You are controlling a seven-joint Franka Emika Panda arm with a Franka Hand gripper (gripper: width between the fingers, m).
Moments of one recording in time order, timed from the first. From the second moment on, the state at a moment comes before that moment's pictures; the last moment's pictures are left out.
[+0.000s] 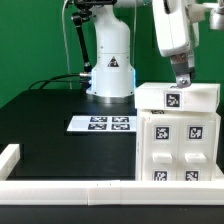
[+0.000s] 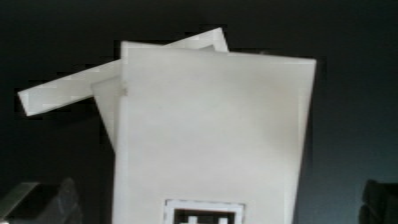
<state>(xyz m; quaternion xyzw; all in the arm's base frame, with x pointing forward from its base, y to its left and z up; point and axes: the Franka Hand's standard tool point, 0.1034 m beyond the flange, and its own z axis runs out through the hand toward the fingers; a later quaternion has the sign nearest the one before) 0.628 0.094 0.182 -0.59 0.80 0.03 0.12</state>
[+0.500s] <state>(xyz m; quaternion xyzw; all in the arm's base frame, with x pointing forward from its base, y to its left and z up) 0.627 0.094 0.182 -0.81 0.58 0.01 0.11</state>
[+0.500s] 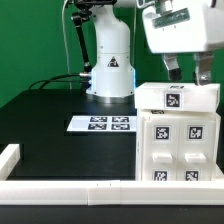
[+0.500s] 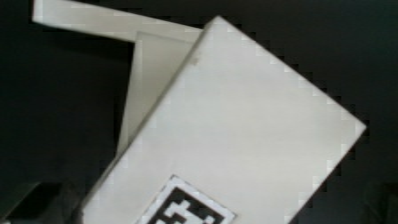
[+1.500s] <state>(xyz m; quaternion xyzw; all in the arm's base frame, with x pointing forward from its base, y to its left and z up) 0.627 0.090 0.182 -0.99 0.08 -0.04 0.07</state>
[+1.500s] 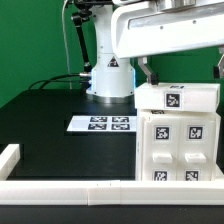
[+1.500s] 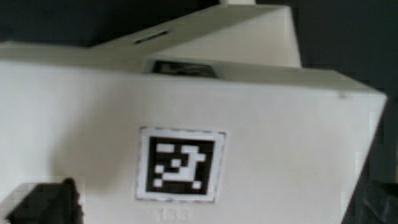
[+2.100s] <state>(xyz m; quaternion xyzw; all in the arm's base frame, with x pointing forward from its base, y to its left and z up) 0.623 0.084 0.177 -0.98 -0.18 -0.04 0.04</state>
